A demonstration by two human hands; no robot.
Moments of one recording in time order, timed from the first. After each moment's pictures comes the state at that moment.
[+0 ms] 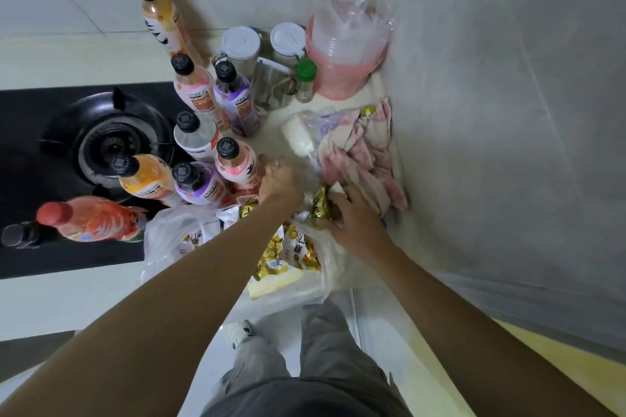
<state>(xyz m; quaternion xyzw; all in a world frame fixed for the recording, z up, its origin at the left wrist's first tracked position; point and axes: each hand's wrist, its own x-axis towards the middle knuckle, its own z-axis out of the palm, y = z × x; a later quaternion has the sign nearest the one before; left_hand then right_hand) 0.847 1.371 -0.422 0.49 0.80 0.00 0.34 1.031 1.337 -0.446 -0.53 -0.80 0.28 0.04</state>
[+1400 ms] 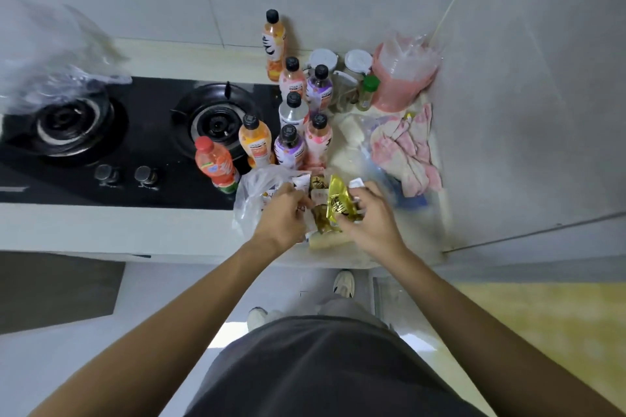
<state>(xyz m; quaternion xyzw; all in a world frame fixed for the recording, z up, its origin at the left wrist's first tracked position) 0.766 1.170 -0.350 0.57 0.74 0.21 0.29 0.964 1.229 -0.360 -0.50 -0.76 0.36 0.20</state>
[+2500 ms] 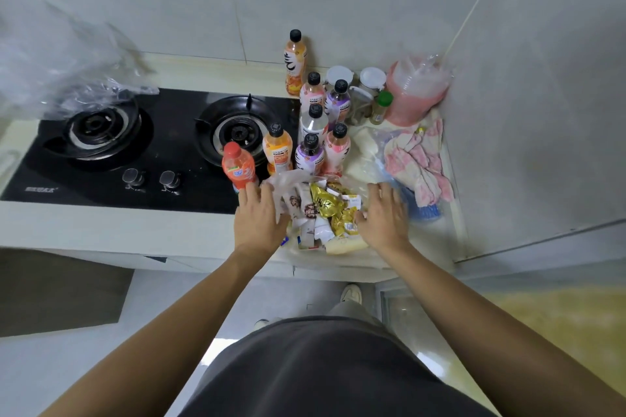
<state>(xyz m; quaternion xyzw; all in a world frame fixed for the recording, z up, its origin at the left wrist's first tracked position) 0.702 1.127 -0.370 0.54 0.83 0.14 0.08 0.934 1.235 -0.369 -0.56 -0.82 0.07 0.03</state>
